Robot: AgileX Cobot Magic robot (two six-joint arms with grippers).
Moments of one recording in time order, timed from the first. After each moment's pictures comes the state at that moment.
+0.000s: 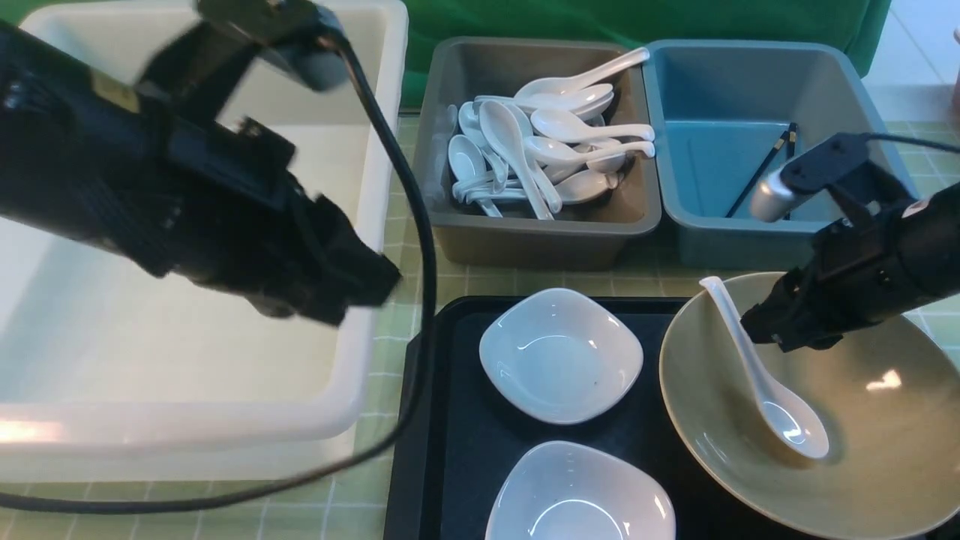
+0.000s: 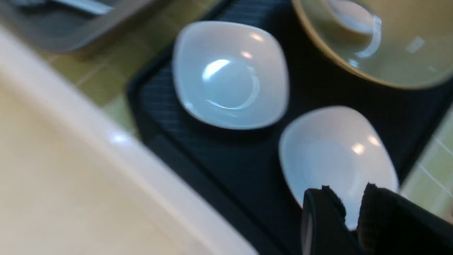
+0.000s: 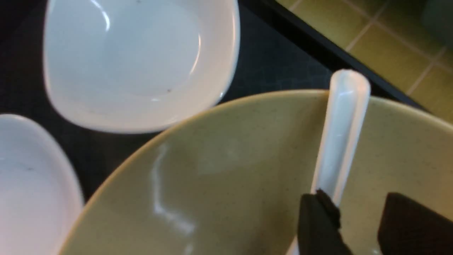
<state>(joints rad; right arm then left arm) 0.11 1.55 -0.97 0.50 0.56 -0.78 -0.42 1.18 -1.19 -0.35 1.05 0.41</state>
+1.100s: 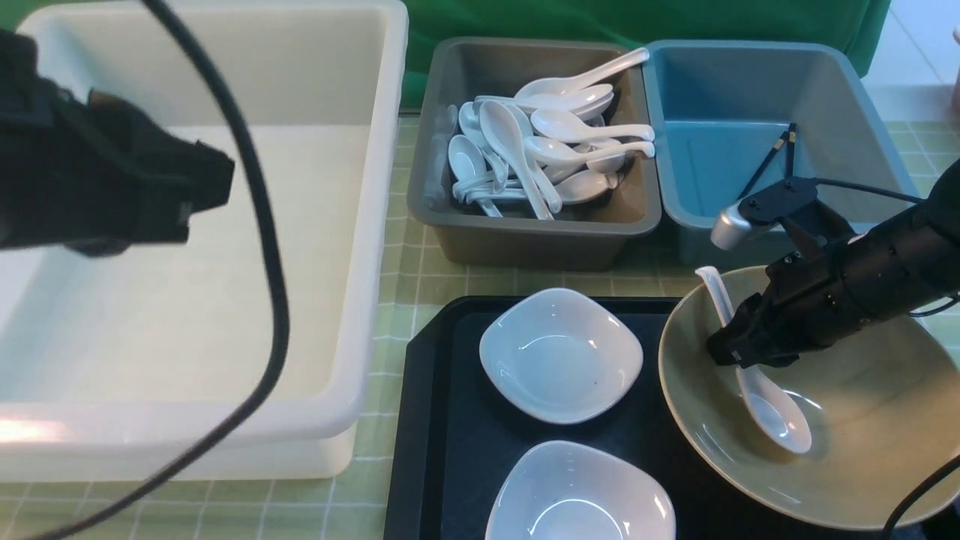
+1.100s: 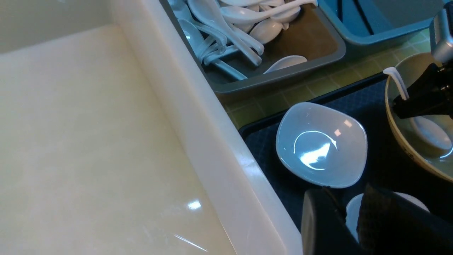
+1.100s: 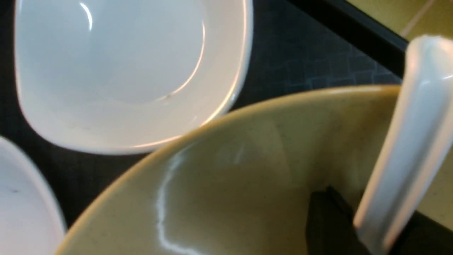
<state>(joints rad) 0.11 1.70 -0.97 0.66 0.53 -0.92 -0.42 0.93 -1.14 -0.10 0.97 0.09</state>
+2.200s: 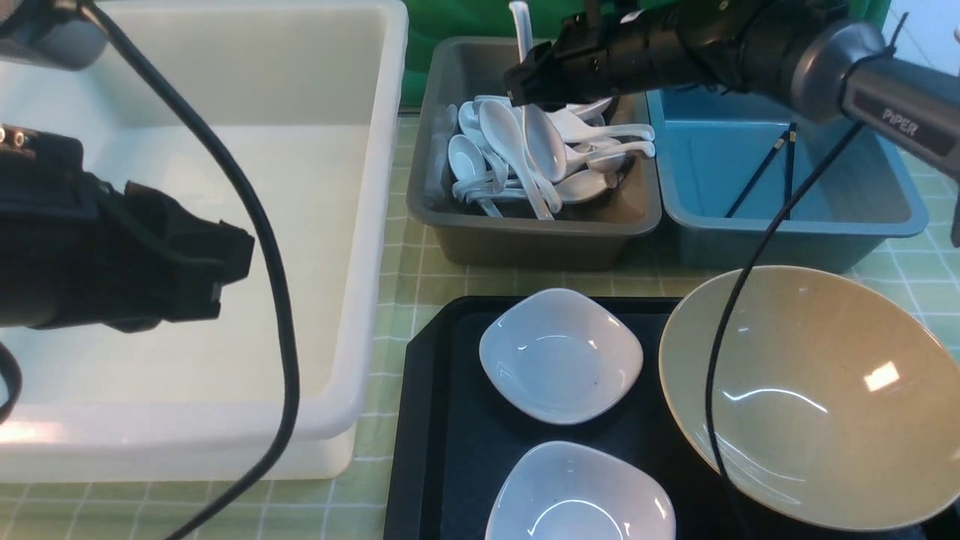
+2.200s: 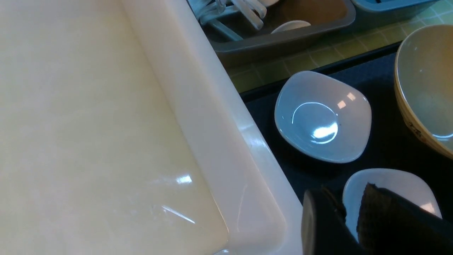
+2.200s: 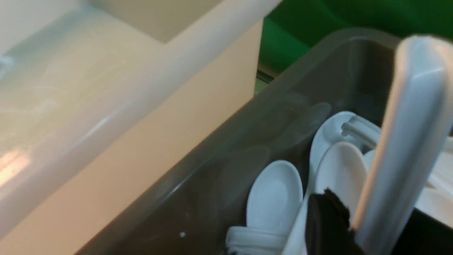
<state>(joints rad) 0.32 2.26 -2.01 0.75 0.38 -0.75 -0.42 0.91 -1.03 -0.13 0.93 0.06</state>
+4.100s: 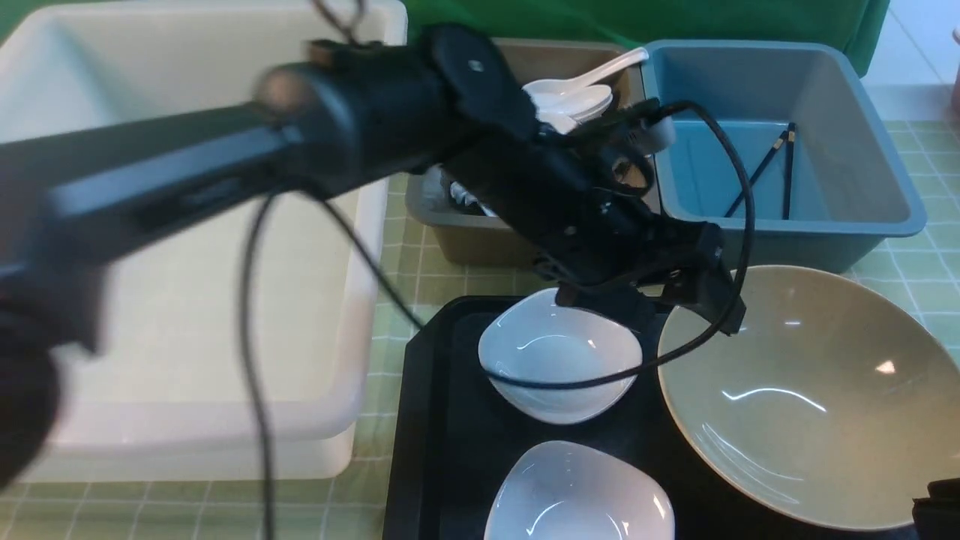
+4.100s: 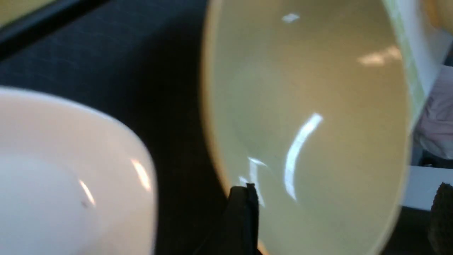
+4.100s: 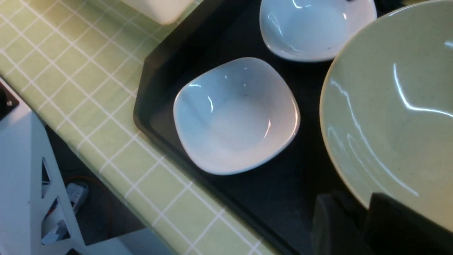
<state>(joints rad) 0.05 0.57 -0.66 0.57 1.00 -0.55 -0.65 2.02 -1.65 -0.78 0.99 0.31</state>
